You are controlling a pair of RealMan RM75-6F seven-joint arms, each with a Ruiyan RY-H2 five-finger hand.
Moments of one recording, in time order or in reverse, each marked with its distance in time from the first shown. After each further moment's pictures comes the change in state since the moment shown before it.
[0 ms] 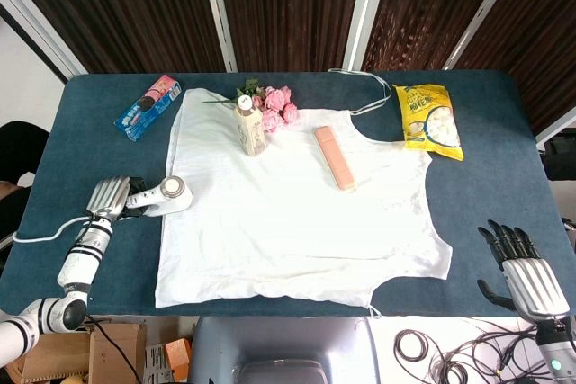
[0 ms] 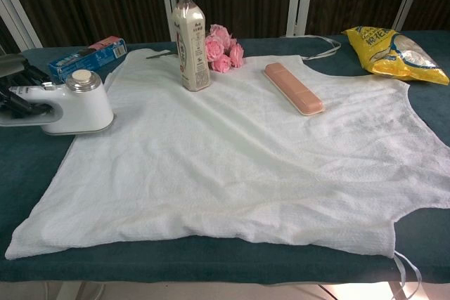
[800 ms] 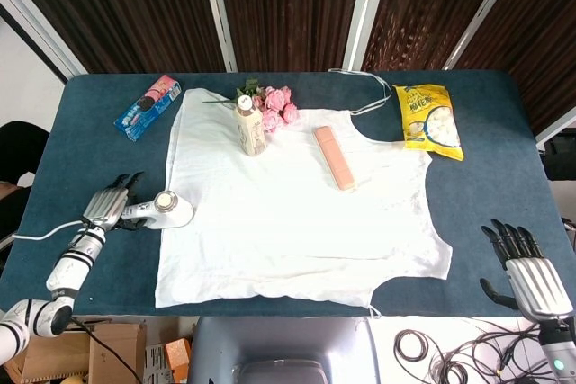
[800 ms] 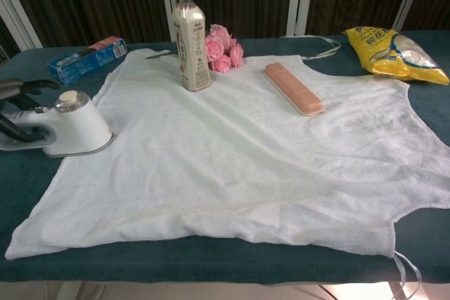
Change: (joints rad) left arm 0.015 -0.002 0.078 0.112 0.161 -0.063 -0.109; right arm -0.001 0.004 0.001 0.000 0.002 0.004 0.008
